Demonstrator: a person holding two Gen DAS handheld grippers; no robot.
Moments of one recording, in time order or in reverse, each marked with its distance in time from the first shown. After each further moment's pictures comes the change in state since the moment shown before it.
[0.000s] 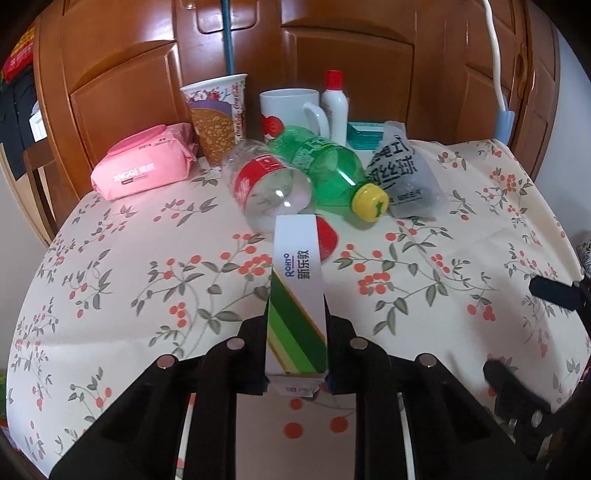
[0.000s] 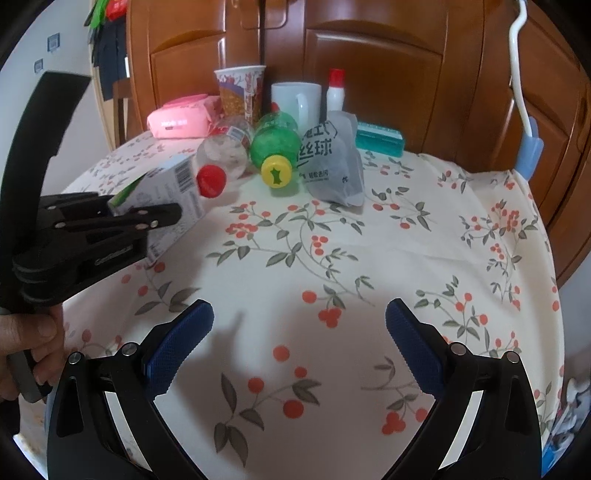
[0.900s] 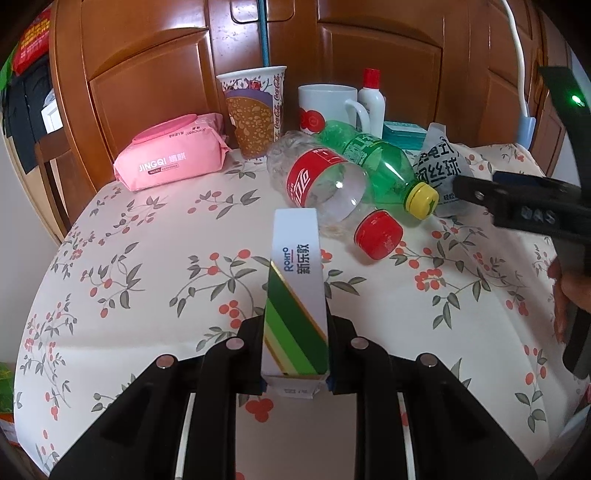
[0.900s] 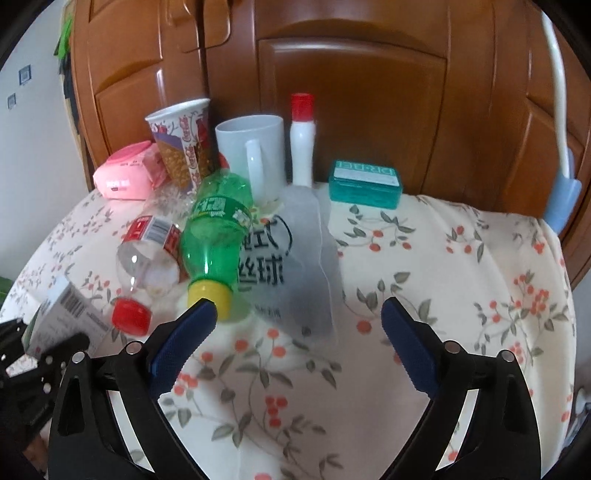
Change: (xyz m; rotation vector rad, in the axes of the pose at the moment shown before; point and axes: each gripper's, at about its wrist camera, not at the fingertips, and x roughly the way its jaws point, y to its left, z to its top) left arm 0.006 0.036 -0.003 -0.016 0.009 0.035; right arm 0.074 -0.040 0.099 0.088 -0.039 -0.019
